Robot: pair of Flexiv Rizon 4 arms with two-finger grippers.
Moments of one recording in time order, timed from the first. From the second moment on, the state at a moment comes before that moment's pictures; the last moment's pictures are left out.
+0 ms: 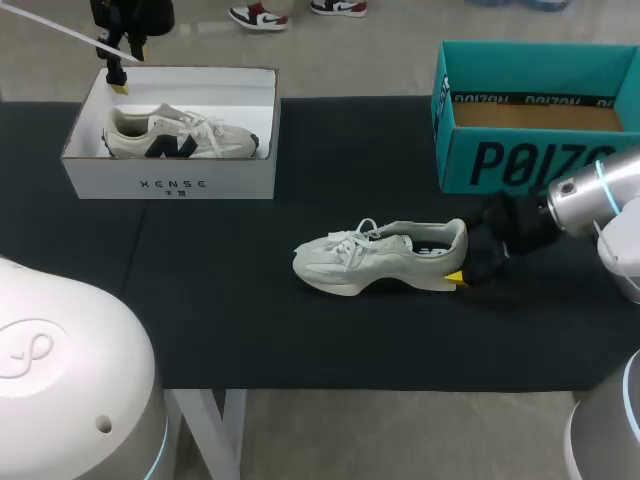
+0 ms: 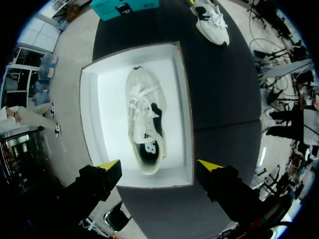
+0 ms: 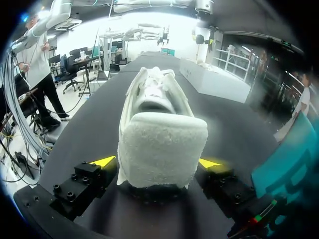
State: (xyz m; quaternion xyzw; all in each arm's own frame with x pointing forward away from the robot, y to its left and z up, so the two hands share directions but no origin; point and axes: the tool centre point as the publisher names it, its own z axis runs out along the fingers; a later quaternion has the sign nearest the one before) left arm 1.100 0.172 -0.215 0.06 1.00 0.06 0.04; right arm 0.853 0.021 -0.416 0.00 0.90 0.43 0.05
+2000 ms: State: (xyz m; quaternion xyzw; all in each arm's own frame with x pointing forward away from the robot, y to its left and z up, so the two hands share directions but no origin) left arm 1.067 0.091 -0.219 -0.06 1.00 0.03 0.04; right arm 0.855 0.043 -0.427 0.00 0.89 0.45 0.03
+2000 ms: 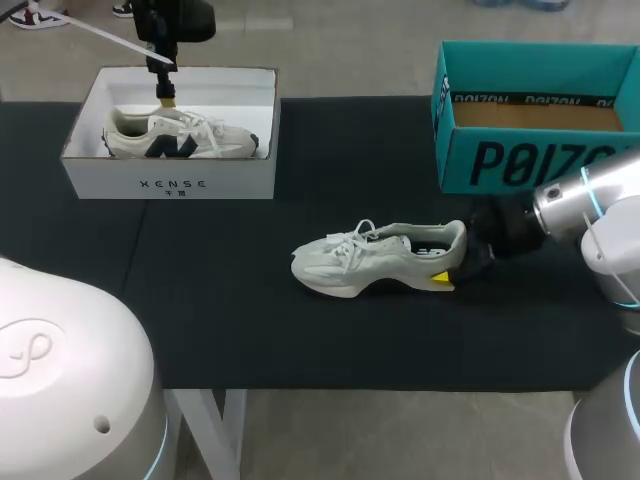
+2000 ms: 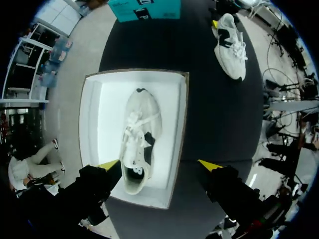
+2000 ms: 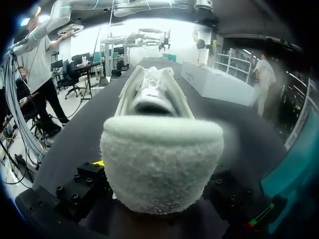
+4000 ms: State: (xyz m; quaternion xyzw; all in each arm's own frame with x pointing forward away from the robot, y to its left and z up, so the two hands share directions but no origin) left arm 0.999 -0.041 -0.197 -0.69 0.72 -0.07 -0.06; right arm 0.855 0.043 -0.428 0.00 0.89 0.45 0.03
